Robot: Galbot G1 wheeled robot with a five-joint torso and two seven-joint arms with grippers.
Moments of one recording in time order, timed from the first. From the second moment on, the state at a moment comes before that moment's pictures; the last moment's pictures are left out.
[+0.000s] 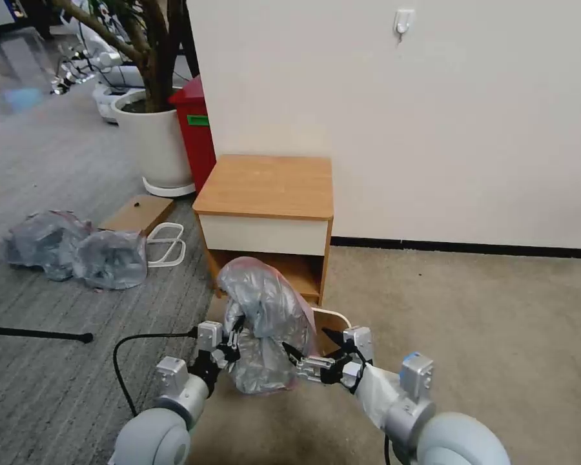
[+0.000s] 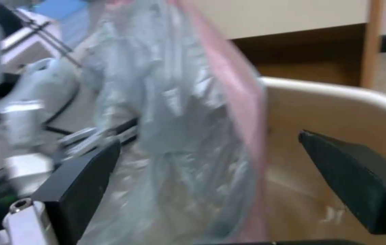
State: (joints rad) left arm 1.57 -1.21 -0.39 -2.06 -0.42 0.21 0.02; right arm -1.47 1.06 0.11 2.30 0.69 -0.46 0.22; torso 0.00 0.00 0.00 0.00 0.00
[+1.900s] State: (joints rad) left arm 1.64 -1.20 -0.42 -1.99 -0.30 -0.07 0.22; right arm -1.42 0.96 0.25 2.25 0.74 -0.33 0.05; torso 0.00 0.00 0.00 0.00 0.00
